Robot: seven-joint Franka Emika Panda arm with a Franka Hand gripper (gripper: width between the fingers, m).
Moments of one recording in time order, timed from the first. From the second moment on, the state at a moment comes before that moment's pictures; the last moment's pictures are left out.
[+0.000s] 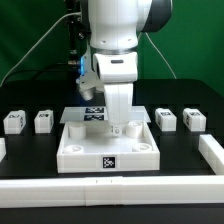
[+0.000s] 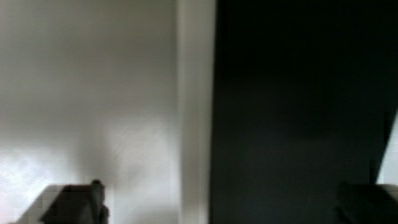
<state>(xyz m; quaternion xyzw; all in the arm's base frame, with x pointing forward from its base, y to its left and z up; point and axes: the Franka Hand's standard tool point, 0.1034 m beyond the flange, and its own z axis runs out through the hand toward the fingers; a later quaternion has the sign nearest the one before) 0.414 0.001 0.013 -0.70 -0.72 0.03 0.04</state>
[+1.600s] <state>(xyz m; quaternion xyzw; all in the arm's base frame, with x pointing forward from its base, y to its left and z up) 0.439 0.020 0.015 -0.70 -0.71 0.02 0.04</state>
